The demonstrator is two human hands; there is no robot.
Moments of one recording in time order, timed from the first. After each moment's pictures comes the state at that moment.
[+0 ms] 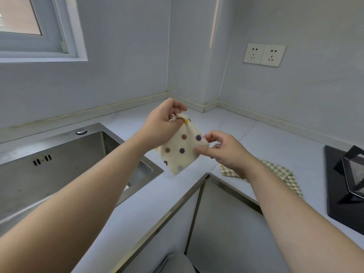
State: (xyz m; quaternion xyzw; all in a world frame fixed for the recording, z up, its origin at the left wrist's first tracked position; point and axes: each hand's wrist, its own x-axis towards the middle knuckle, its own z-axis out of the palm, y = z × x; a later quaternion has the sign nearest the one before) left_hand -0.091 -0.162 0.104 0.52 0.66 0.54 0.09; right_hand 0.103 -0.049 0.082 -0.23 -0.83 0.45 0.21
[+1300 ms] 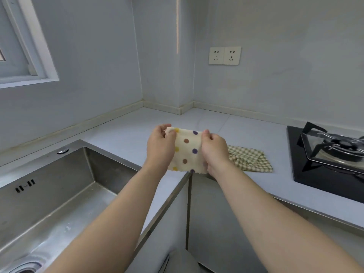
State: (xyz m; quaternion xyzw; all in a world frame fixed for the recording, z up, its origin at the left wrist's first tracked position) left_hand -0.018 -0.163 0.076 0.33 0.68 0.63 0.19; right_hand 0.098 -0.086 0.068 -0.48 -0.58 0.50 0.42
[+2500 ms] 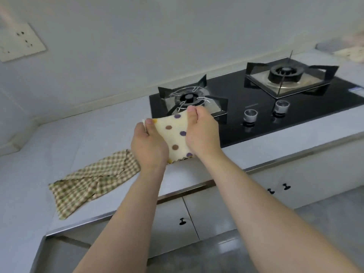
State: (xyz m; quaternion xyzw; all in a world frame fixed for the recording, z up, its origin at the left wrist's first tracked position) left_hand 0.301 0.013 0.056 0.49 0.63 0.56 0.22; right_hand 0.418 0.004 0.060 -0.63 -0.48 0.24 0.56
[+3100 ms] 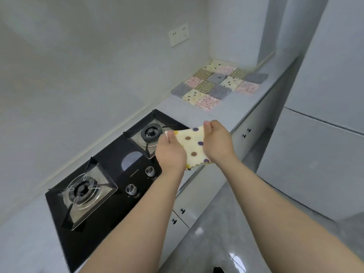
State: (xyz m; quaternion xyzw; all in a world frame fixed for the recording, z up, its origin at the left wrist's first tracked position) left_hand 0.742 -0.087 0.268 0.63 0.53 0.35 0.45; right_hand 0.841 -0.158 0.262 -0.80 -0.21 0.16 0.54
